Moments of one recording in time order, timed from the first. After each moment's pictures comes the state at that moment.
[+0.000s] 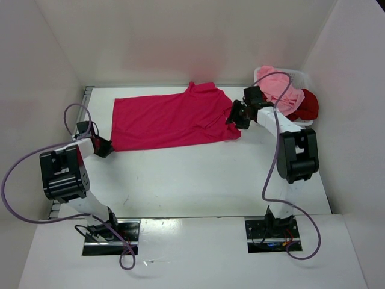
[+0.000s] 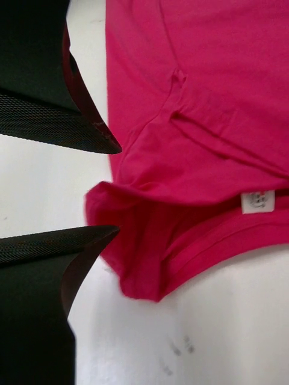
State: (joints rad) left arm 0.33 1.67 0.85 -0.16 0.09 -0.82; right arm 0.16 1.84 1.37 -0.45 -0.16 0.50
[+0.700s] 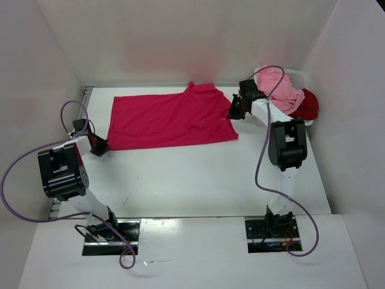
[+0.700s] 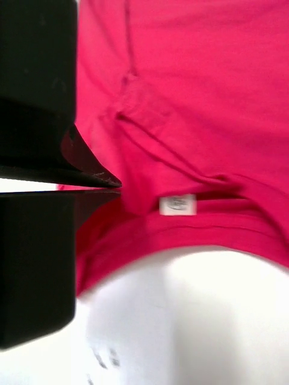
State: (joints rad) left arm 0.36 1.70 0.91 -0.19 0.07 -0.76; right arm 0.16 2.05 1.60 -0.46 -0.18 0.51
